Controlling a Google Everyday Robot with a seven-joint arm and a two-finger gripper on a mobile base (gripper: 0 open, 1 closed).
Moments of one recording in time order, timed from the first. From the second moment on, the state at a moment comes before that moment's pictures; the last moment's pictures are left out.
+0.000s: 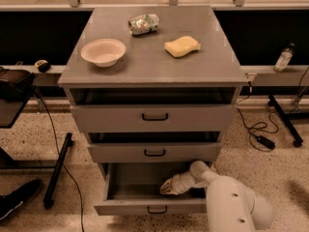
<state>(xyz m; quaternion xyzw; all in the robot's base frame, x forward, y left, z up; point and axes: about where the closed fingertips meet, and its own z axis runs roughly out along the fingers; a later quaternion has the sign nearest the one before) 0.606 -0.065 0.120 -0.71 0.60 0.23 0.29</state>
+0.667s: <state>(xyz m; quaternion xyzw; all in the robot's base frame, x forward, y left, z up) 0.555 -0.053 0.125 -0.73 0.54 0.32 0.26</state>
